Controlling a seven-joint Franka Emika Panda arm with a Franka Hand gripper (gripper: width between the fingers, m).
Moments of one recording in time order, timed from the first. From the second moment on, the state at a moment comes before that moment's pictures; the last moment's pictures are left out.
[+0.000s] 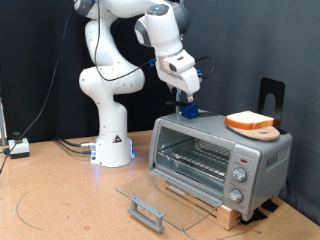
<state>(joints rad) 0.08 -0.85 0.23 -2.81 0.59 1.92 -0.86</state>
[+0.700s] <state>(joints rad) 0.10 -0.80 0.32 -2.83 0.67 2.02 -0.87</state>
